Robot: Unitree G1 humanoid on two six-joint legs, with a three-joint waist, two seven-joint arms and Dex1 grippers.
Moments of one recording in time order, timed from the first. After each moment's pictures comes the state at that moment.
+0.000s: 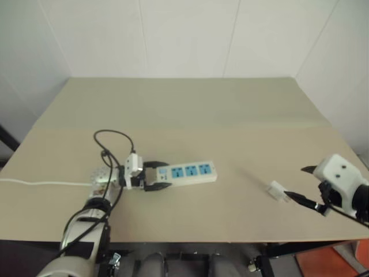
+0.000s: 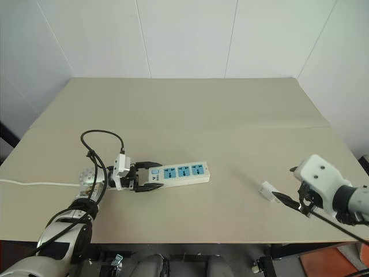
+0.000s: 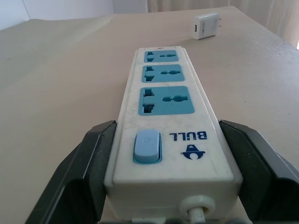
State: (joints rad) left arm -0.71 0.37 0.04 1.09 -0.23 -0.58 -1.56; right arm 0.16 -1.08 -0.51 -0.58 0.35 0.74 0.93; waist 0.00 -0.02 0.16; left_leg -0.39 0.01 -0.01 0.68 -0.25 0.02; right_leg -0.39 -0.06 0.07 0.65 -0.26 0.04
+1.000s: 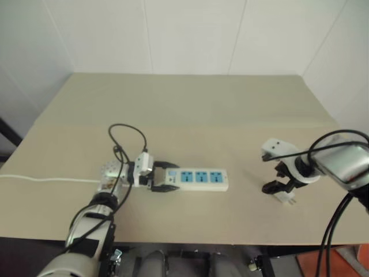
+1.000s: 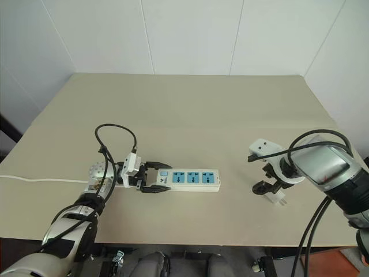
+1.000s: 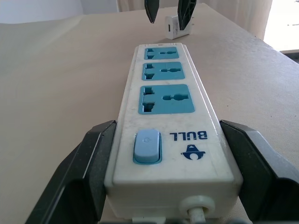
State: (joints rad) left arm -0.74 0.34 -0.06 1.03 -0.23 -0.56 -1.60; right arm -0.86 -1.15 0.61 -0.19 0.36 1.42 0.91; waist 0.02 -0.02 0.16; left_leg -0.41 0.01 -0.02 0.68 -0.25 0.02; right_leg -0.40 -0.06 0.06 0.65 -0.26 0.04
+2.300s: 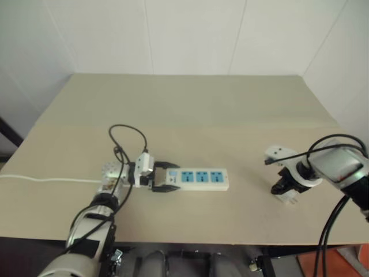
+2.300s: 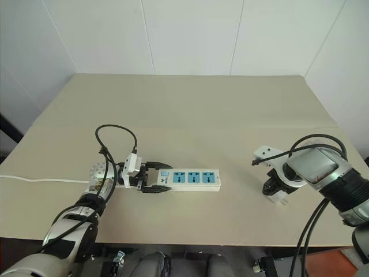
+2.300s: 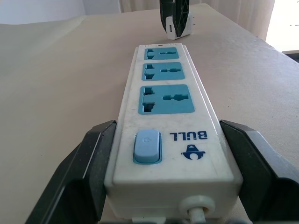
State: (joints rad) left arm -0.74 0.33 -0.06 1.03 -0.23 -0.56 -1.59; right arm -0.86 -1.13 0.67 -0.08 0.28 1.40 1.01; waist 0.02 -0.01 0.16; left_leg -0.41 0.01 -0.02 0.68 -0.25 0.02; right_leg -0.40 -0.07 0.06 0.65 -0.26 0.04
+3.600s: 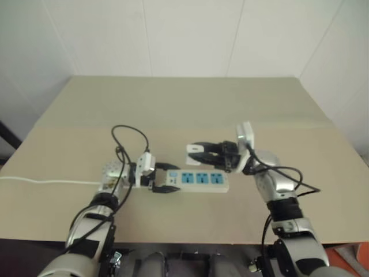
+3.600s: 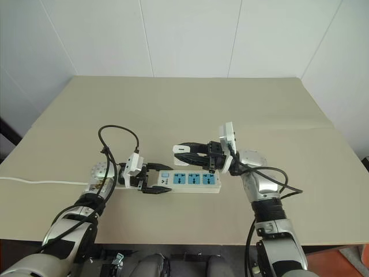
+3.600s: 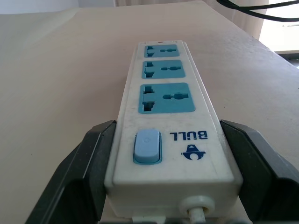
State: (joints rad) left arm -0.73 0.34 -0.07 1.01 -0.21 -0.49 -1.58; right arm -0.63 -0.27 0.04 0.34 0.49 0.09 1.34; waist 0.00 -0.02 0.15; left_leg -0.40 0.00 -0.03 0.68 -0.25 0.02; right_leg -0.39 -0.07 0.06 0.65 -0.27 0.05
